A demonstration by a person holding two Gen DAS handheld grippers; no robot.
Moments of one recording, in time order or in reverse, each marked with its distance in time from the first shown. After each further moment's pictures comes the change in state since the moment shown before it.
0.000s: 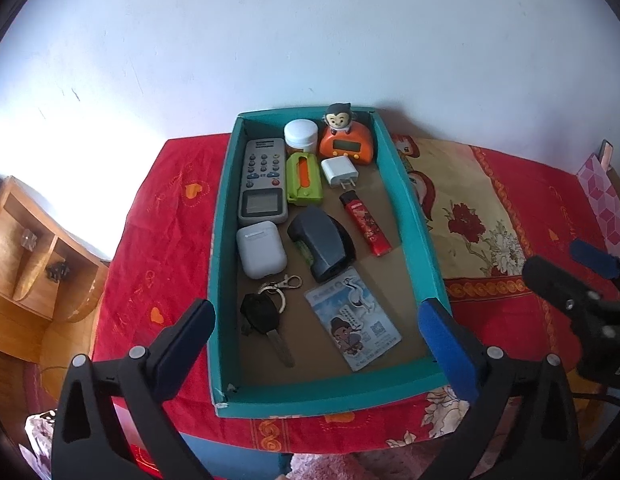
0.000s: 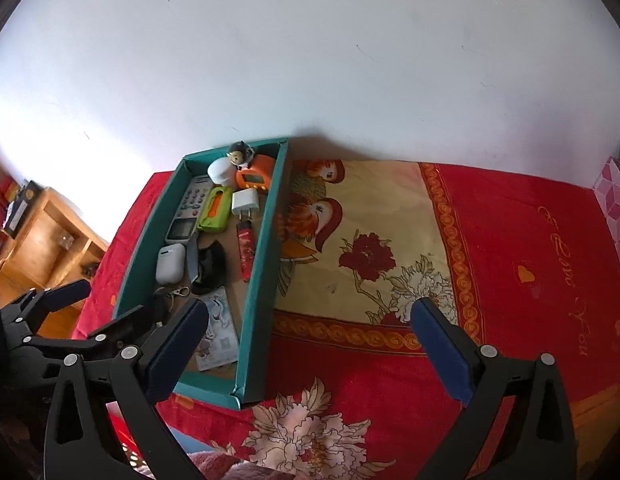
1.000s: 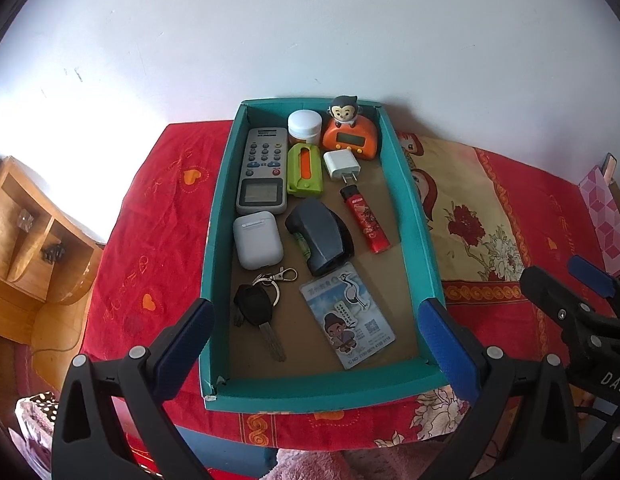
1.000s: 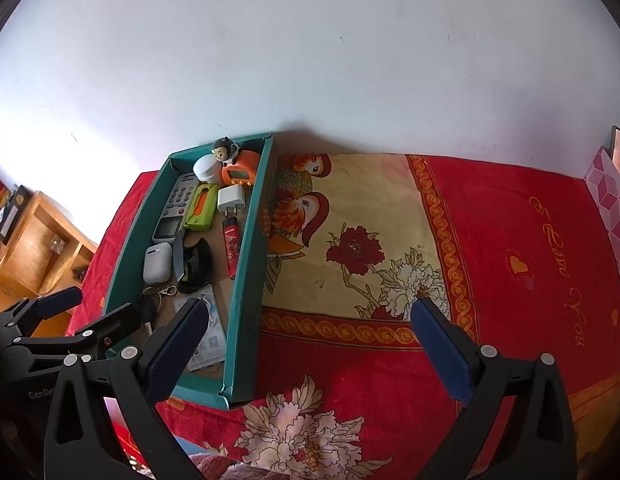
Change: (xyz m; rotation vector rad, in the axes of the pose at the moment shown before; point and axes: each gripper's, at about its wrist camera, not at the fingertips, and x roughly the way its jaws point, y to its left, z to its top) left arm 0.005 0.002 0.000 -0.052 0.031 -0.005; right arm 0.004 -0.009 -0.004 0.023 0.008 -0.031
